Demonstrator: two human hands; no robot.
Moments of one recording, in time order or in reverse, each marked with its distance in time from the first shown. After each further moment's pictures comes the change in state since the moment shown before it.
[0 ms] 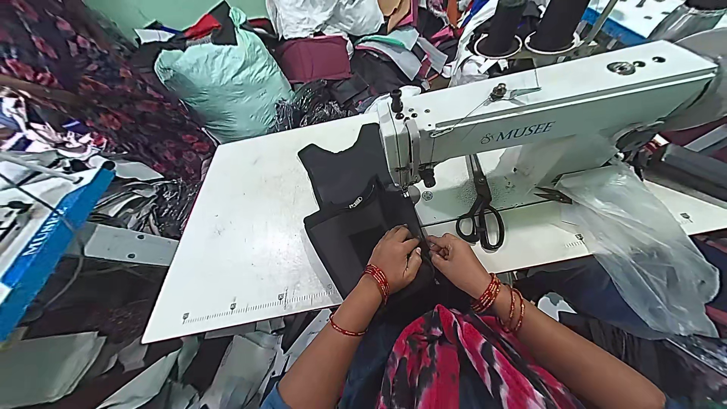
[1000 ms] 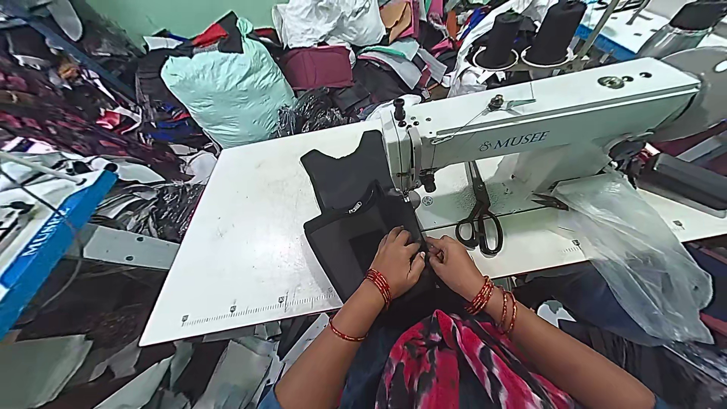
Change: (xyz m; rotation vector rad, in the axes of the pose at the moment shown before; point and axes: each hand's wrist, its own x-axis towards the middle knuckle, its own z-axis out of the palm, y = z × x) left_hand 0.006 0.010 -0.009 0.030 -0.192 -0.143; right_hand 0.003 -0.013 0.001 -0.083 -0.020 0.059
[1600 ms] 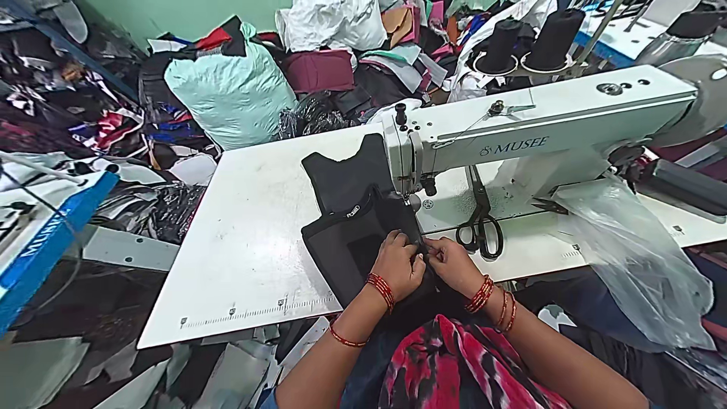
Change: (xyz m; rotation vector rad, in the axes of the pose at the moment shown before) left_hand 0.000 0.012 -0.008 -0.034 -0.024 -0.127; right_hand 0.010 0.003 -0.003 0.029 -0.047 0.001
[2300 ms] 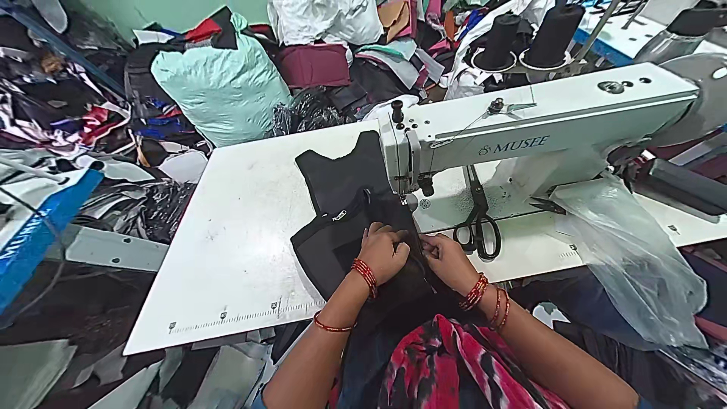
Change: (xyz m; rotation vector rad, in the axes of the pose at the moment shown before) left_hand 0.015 -0.016 -0.028 -0.078 -0.061 -0.109; right_hand 0.007 0.000 0.001 0.001 0.048 -0.009
